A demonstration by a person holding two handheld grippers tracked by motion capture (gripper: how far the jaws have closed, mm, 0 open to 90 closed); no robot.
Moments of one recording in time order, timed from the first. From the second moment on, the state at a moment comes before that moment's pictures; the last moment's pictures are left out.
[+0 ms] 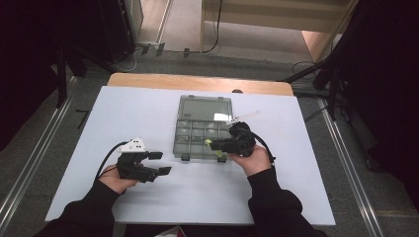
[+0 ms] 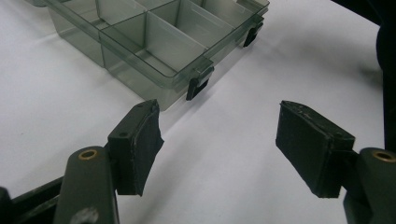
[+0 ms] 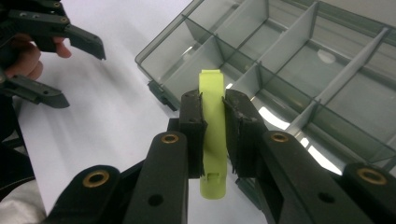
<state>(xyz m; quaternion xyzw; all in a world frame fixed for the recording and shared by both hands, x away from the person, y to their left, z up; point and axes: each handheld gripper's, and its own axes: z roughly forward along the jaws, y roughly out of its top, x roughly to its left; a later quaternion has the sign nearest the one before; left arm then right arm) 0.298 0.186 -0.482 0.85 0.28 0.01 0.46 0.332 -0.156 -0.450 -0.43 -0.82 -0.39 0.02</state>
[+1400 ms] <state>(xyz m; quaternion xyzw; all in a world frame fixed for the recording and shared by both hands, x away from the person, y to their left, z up) 0.291 0.189 -0.484 0.84 0.28 0.01 0.46 0.381 -0.153 -0.454 -0.47 -0.80 -0.37 0.00</state>
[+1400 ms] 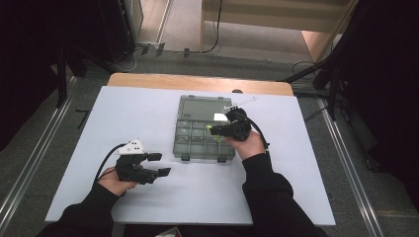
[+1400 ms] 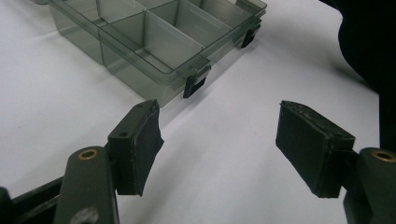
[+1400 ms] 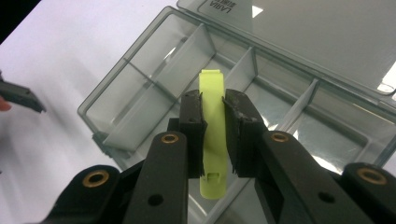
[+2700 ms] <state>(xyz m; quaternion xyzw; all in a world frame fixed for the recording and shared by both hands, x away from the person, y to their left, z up) 0.292 0.192 -0.483 0.83 0.30 0.01 0.46 0.387 -0.163 -0.457 -0.43 -0.79 -0.44 -0.01</state>
